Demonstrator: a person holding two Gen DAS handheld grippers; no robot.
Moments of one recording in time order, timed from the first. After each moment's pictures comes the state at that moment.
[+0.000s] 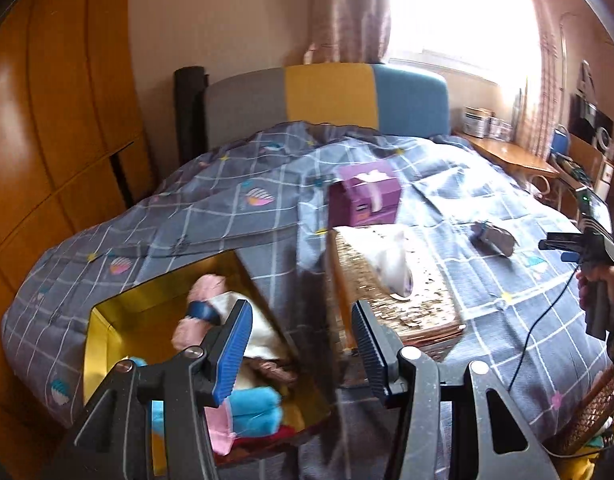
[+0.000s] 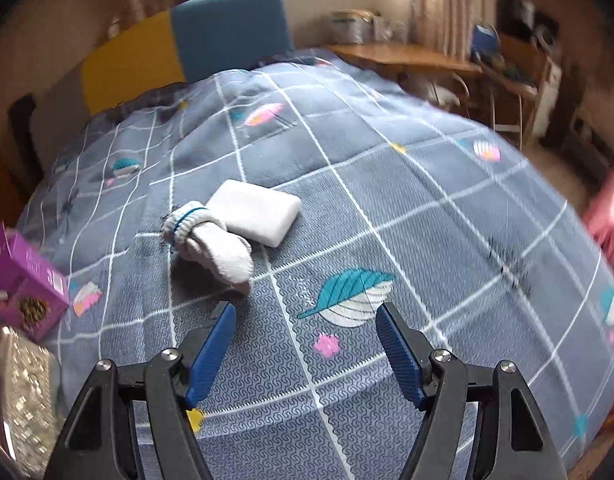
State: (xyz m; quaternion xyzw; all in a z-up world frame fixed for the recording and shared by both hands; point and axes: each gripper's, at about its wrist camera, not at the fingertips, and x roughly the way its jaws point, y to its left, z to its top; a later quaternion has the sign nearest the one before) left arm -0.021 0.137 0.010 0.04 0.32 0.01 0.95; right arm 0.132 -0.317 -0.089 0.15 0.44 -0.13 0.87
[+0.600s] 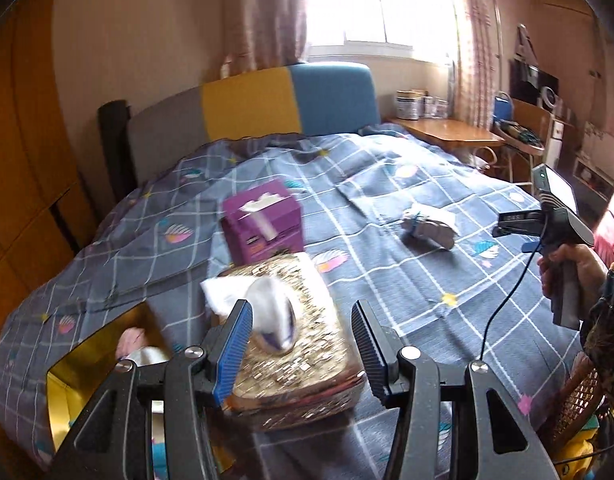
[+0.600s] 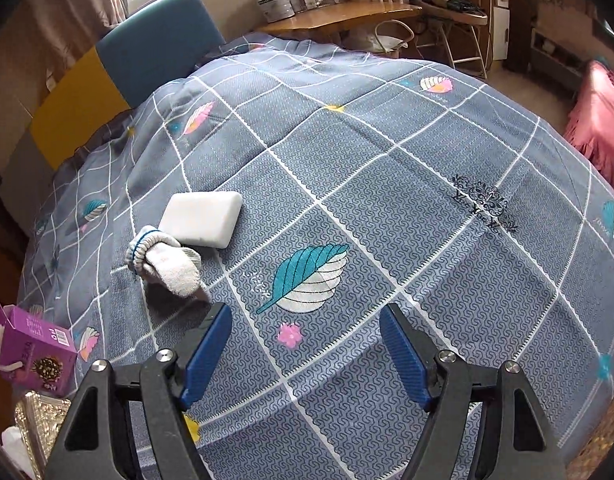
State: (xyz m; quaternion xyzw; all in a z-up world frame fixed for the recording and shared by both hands) left arm 0.012 0.041 0.019 0.10 0.32 -0.10 0.94; right arm 0.121 -0.351 -0.098 0.26 0.45 -0.17 0.84
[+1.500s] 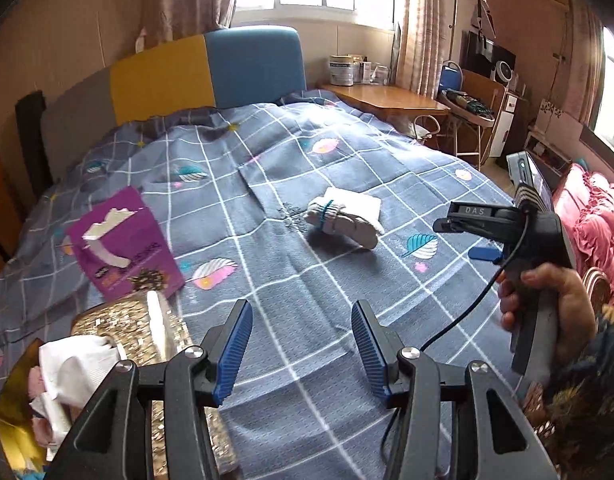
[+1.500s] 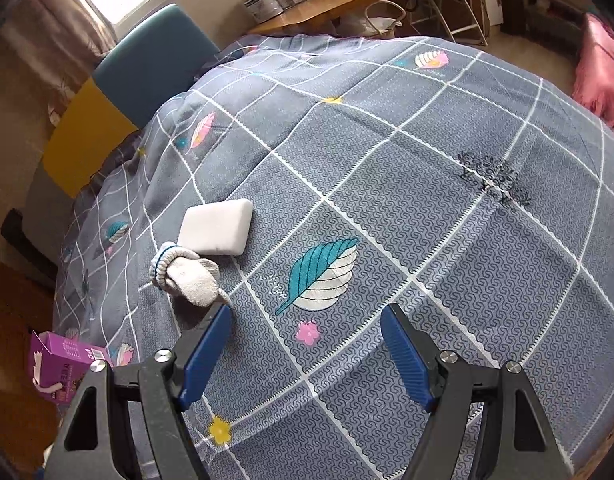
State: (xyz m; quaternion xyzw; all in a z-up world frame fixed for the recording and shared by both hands) left arm 0.086 -0.073 -0.005 0.09 0.39 -0.21 0.89; right arm 0.113 -0.372 -0.101 0.35 0.43 -0.15 0.82
